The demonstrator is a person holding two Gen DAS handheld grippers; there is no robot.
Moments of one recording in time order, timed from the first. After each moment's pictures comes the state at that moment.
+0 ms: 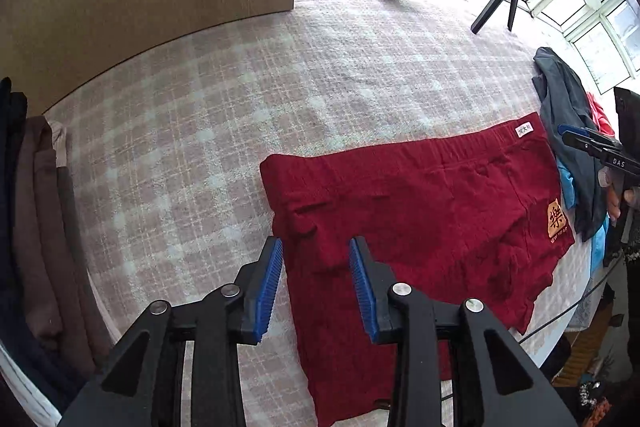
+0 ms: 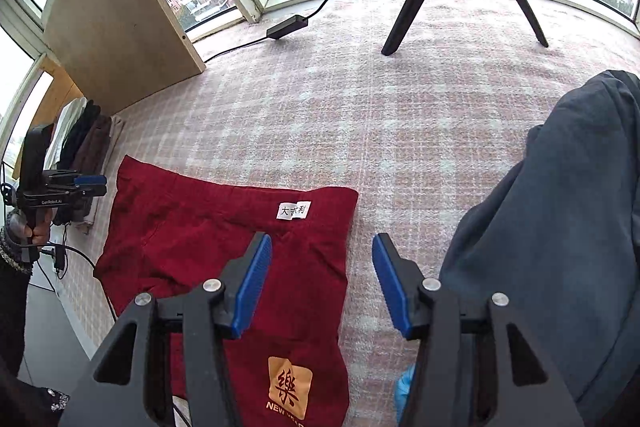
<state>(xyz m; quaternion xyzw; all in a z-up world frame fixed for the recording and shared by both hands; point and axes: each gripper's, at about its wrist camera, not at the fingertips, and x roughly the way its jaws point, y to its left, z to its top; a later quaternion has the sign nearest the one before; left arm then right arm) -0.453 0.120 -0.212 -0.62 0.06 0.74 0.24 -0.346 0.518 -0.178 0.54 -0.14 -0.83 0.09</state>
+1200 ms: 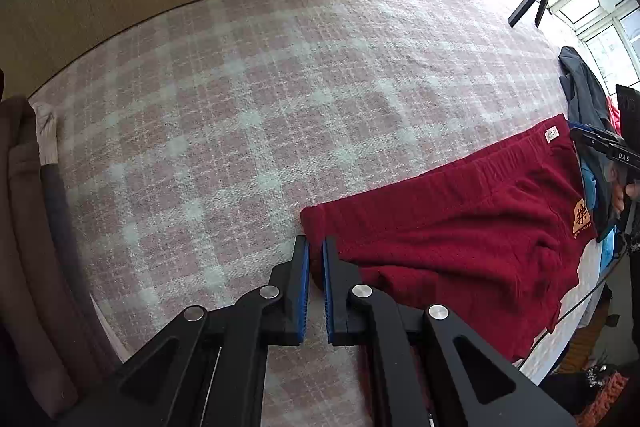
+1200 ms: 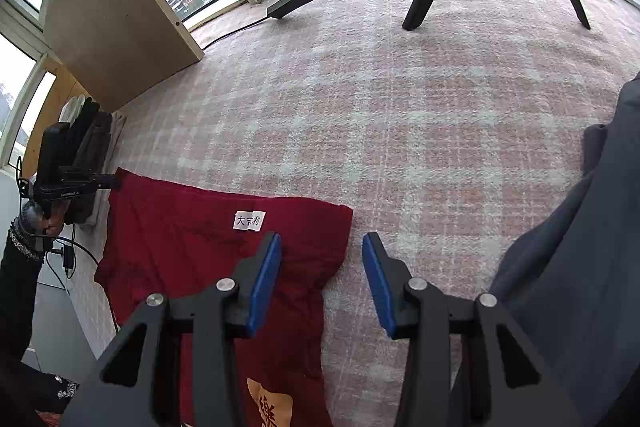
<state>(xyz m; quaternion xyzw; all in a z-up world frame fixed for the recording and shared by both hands) -0.472 0.079 -0.244 -0.64 0.07 0.73 0.23 -0.378 0.507 -0.223 0.55 -0.15 -0.81 0.12</state>
